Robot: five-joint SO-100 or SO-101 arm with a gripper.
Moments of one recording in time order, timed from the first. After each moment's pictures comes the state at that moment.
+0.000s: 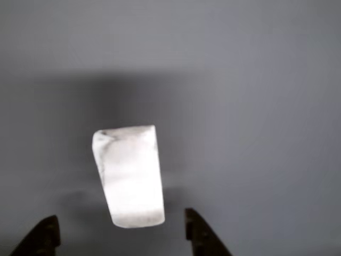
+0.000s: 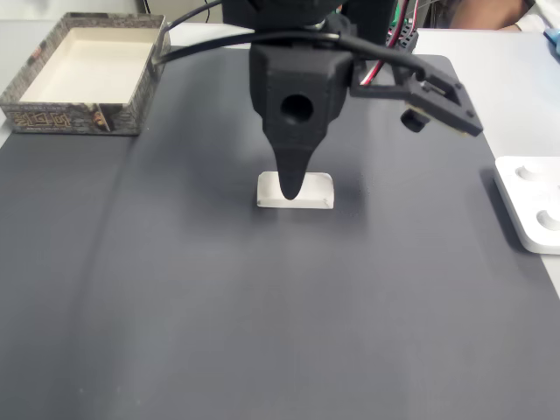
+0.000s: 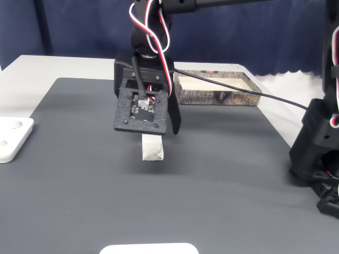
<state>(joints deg) 26.2 65.7 75.1 80.9 107.6</state>
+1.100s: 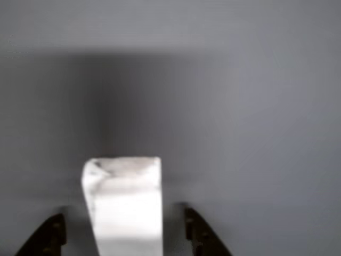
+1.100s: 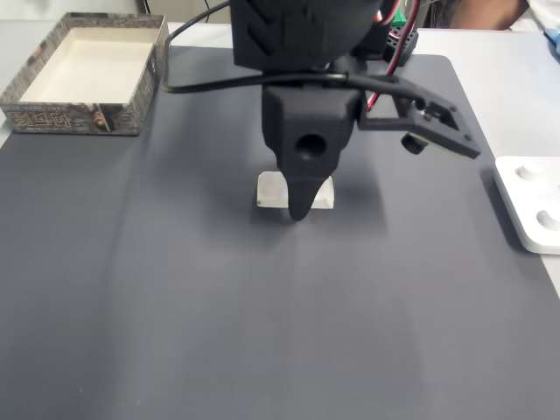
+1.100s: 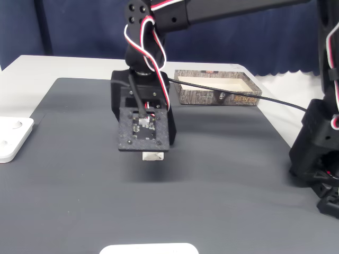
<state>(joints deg) 24.8 61.4 76.6 77.3 110.0</state>
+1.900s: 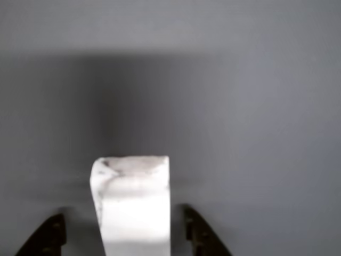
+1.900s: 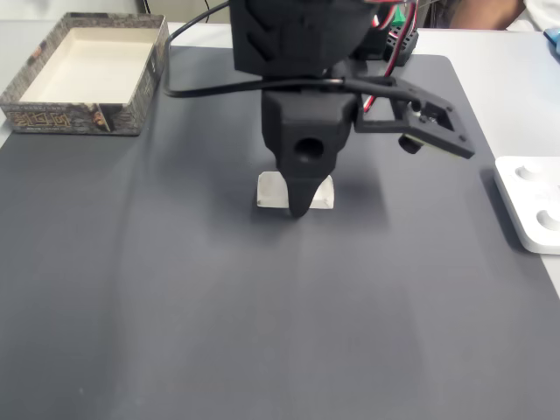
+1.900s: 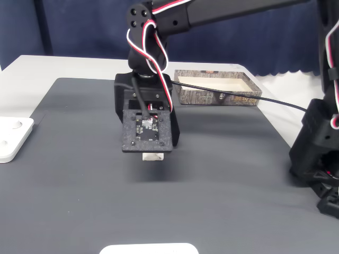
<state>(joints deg) 25.6 61.4 77.2 77.3 110.0</state>
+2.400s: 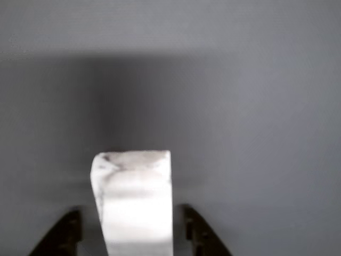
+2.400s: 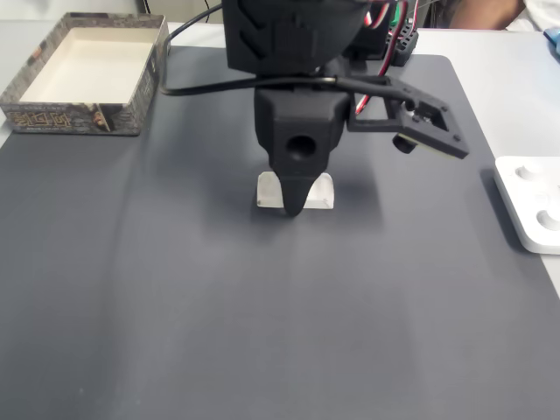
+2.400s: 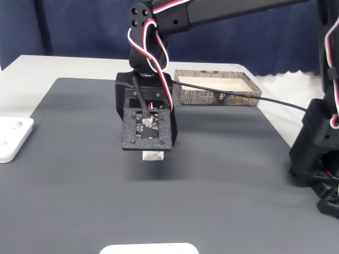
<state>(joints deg) 26.4 61.4 77.2 77.3 110.0</state>
